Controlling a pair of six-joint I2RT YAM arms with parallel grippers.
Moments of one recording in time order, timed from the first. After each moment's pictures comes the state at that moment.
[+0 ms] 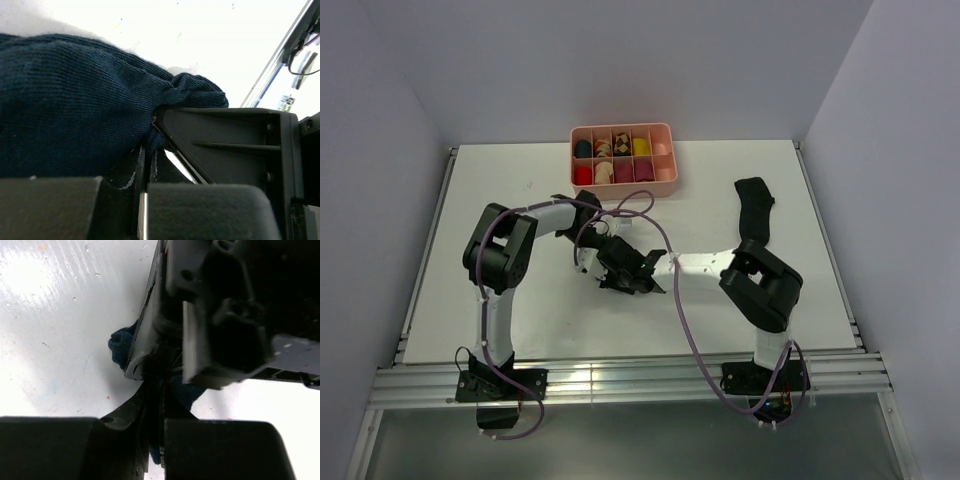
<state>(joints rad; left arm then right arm) -0.45 2.11 1.37 -0.80 0.81 0.15 0.99 1.84 1.07 -0.19 0.11 -0.38</state>
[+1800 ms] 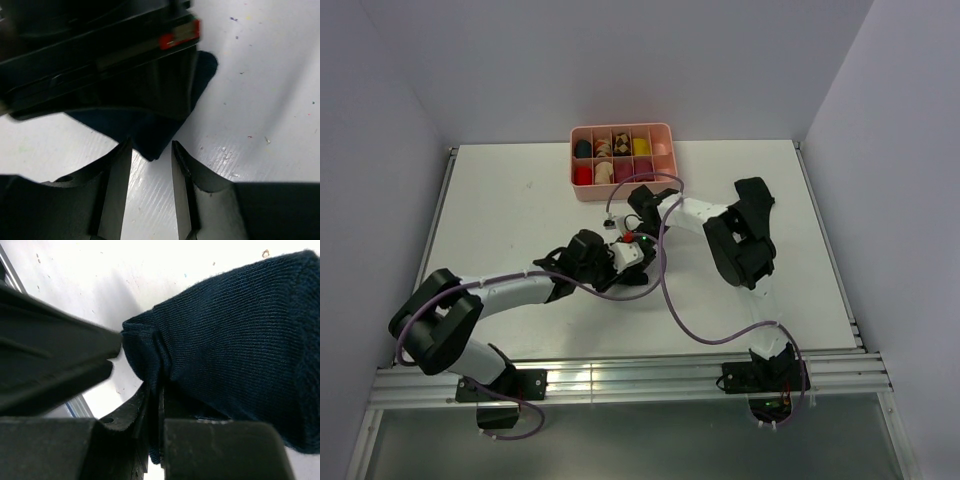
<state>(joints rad) -0.74 1.47 0.69 0.08 0.18 0.35 0.61 2.19 1.56 -0.84 -0.73 -0.27</state>
